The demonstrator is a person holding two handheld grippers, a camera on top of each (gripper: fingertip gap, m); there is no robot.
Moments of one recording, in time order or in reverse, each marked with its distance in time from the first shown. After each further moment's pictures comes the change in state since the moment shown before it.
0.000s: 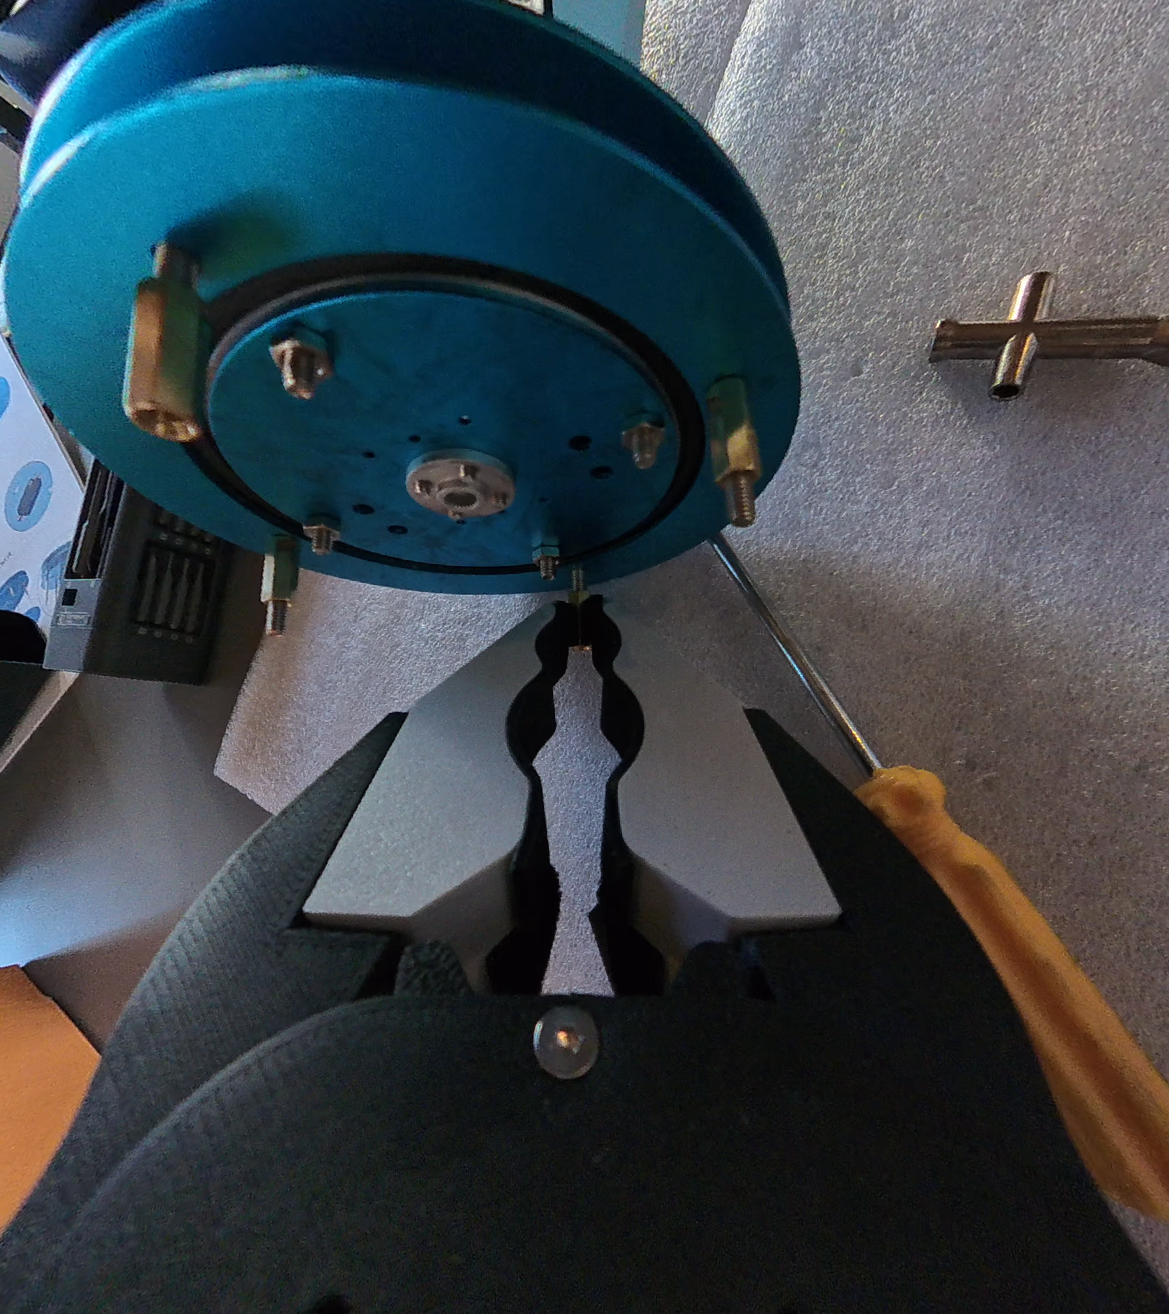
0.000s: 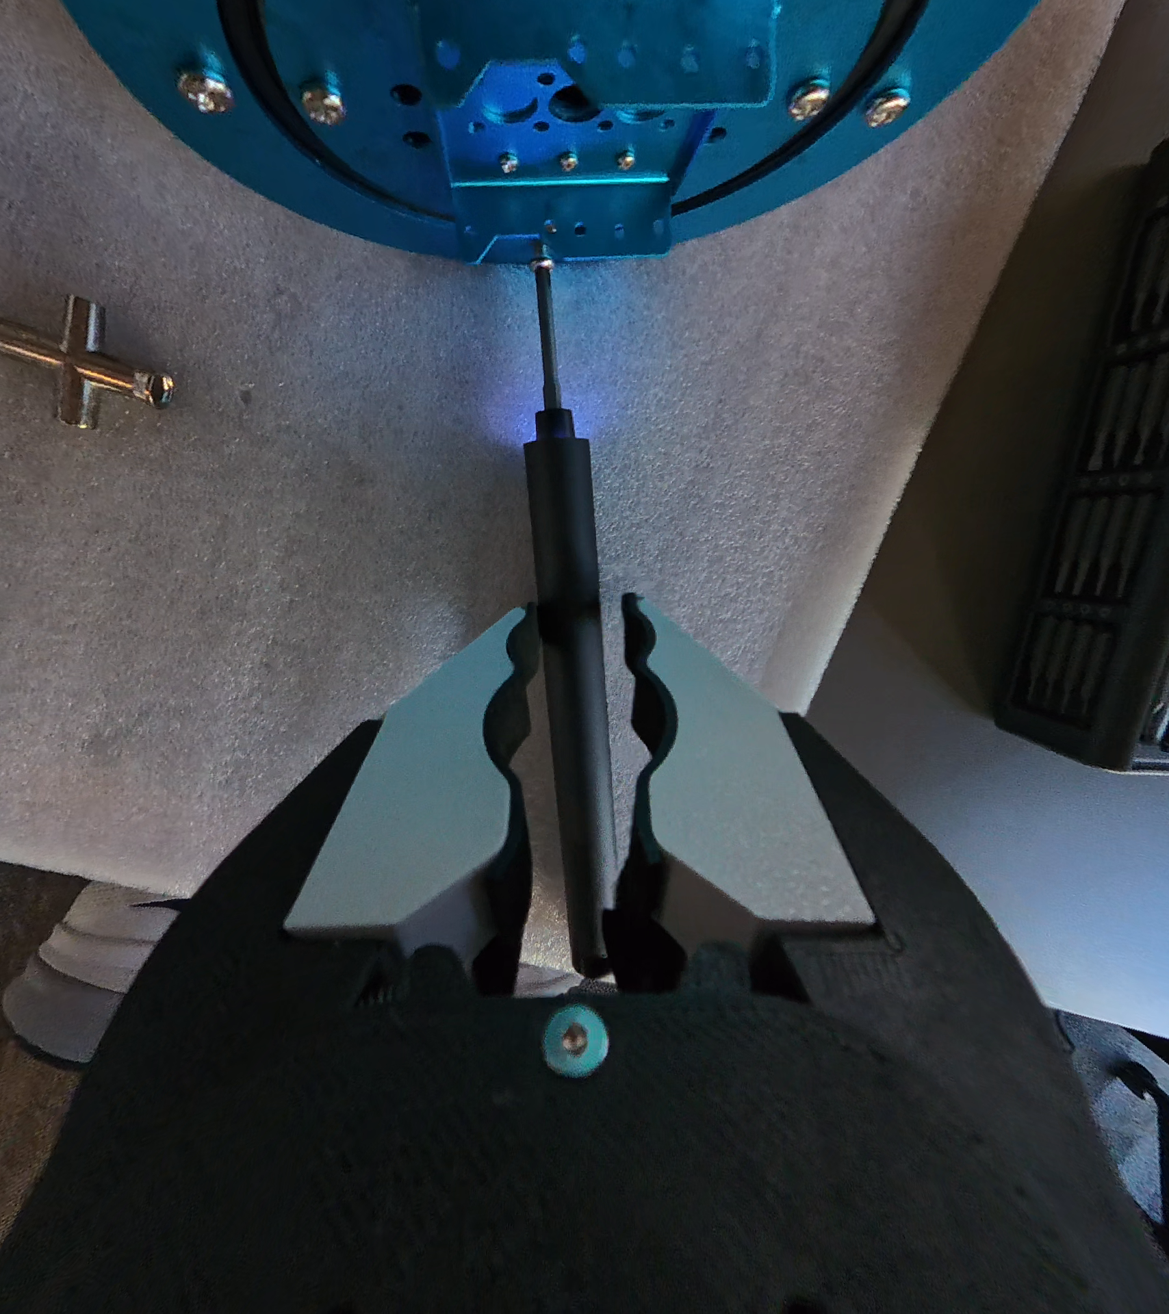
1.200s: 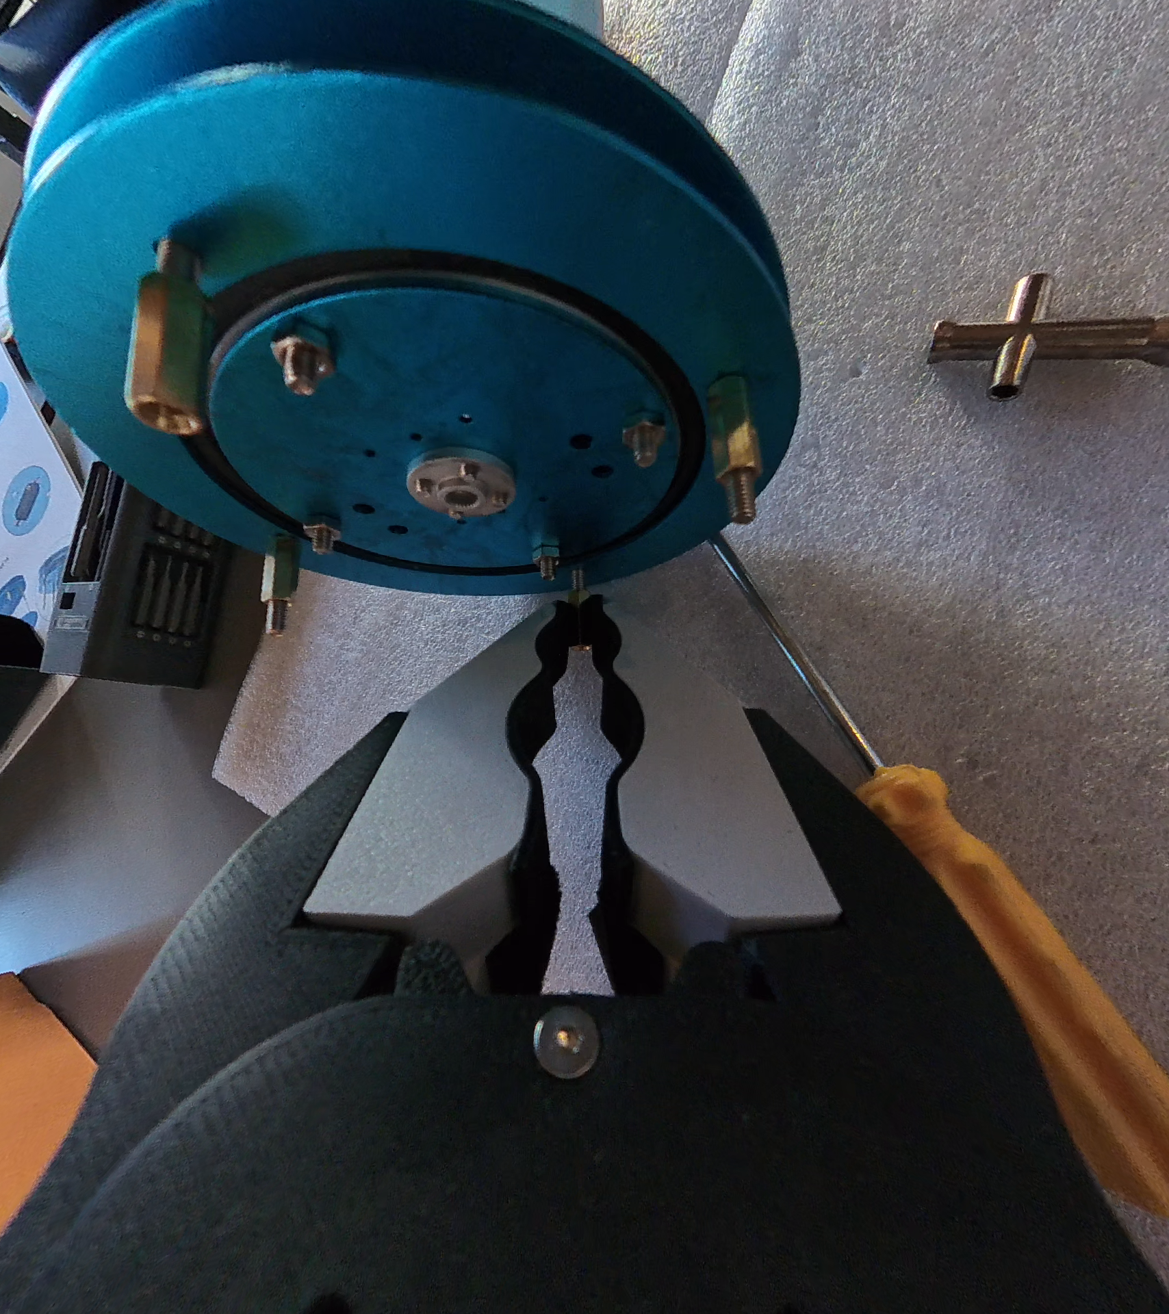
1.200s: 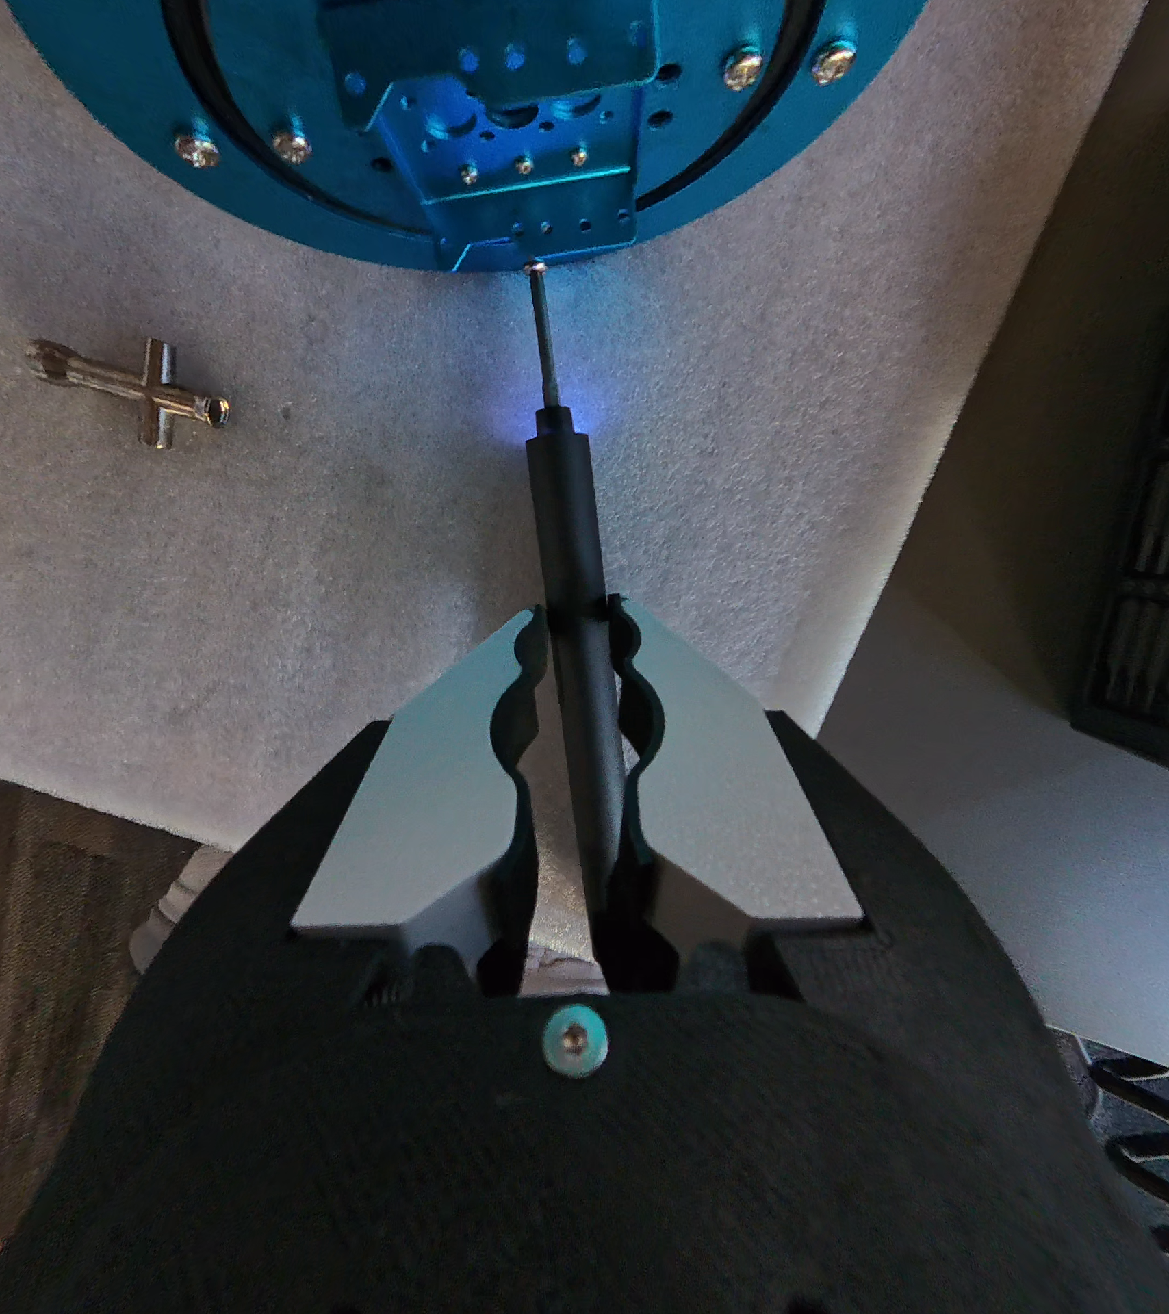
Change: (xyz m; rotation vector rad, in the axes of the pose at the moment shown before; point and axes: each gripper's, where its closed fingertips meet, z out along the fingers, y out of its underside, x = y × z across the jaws) left arm 0.000 0.000 0.000 0.009 0.005 0.000; right arm -0.003 0.001 -0.005 0.019 -0.151 0.095
